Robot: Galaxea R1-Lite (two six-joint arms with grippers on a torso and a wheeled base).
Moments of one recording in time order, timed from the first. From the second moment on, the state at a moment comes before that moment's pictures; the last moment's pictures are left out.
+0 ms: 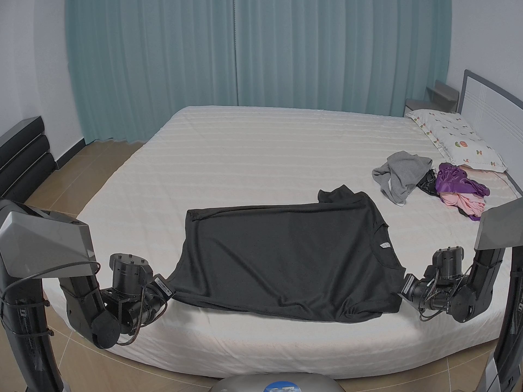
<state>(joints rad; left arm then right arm) -0.30 2.20 -0.37 -1.17 0.18 -0.97 0.06 2.29 -0.37 -1.18 0.19 0.70</state>
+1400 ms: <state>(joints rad) -0.28 2.21 -0.41 -1.16 0.18 -0.97 0.03 2.30 -0.51 -0.96 0.24 0.46</state>
